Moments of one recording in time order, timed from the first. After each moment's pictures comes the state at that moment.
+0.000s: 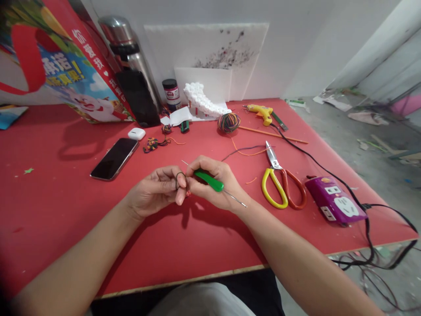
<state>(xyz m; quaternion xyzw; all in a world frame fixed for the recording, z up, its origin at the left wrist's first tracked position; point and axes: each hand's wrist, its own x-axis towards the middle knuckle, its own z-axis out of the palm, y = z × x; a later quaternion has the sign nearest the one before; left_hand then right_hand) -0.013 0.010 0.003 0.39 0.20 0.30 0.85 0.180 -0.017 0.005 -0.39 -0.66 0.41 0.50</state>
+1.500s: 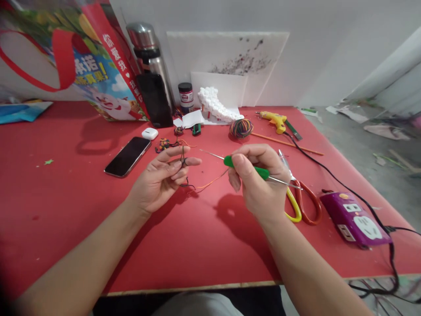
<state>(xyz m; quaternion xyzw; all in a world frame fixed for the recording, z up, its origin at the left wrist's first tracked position) -0.012 0.010 0.014 0.33 0.26 0.49 0.76 0.191 -0.022 0.019 -0.41 -0.50 0.32 0.69</state>
